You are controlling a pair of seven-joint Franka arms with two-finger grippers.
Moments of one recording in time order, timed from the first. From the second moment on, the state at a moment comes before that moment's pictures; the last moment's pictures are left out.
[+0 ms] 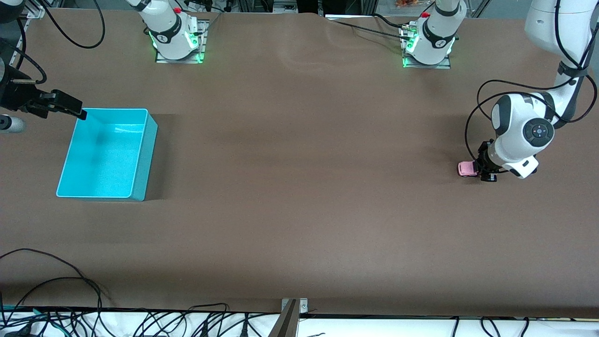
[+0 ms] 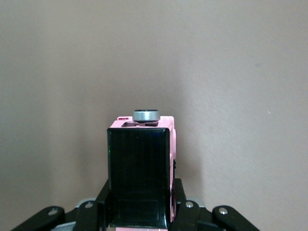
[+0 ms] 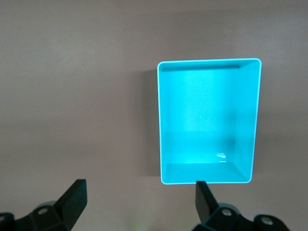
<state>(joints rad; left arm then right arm) 0.09 0.40 0.07 -2.18 0.19 2.50 -1.54 -0.05 0.04 0.03 -1.59 0.03 1.55 0.02</state>
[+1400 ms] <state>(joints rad) 0.07 0.47 -0.21 -2.09 0.04 2.47 -1.73 -0.05 0.04 0.03 -1.59 0.03 1.55 0.02</state>
